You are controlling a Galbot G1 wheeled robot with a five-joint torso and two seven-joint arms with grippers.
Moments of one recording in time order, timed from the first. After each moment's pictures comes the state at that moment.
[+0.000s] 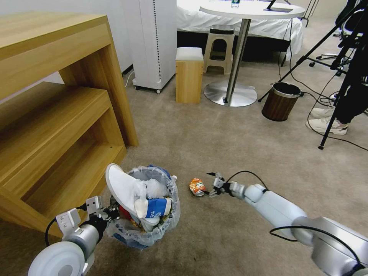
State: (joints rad) left arm 1.65 -0.97 -0.58 -2.29 -1.17 0.45 -0.54; right arm -0.37 1.22 -0.63 0.51 0.23 0.54 -0.38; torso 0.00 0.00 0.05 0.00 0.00
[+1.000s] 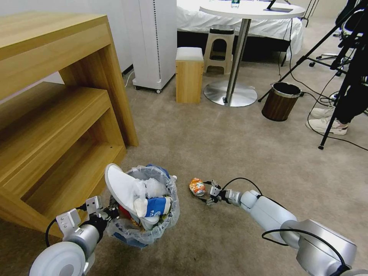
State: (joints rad) left arm 1.64 -0.98 -0.58 -2.28 -1.15 0.44 -0.53; right arm -0.40 1.27 -0.55 0.39 0.13 0.59 -0.40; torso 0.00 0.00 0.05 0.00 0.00
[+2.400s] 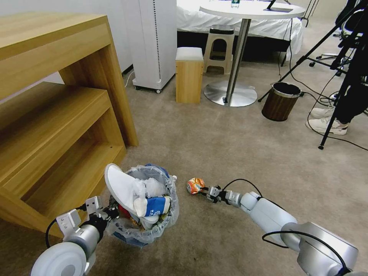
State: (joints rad) left arm 1.64 -0.98 -0.57 -2.27 -1.13 0.42 -0.52; right arm -0.41 1.25 -0.53 0.41 0.11 0.60 -0.38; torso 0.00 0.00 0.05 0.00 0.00
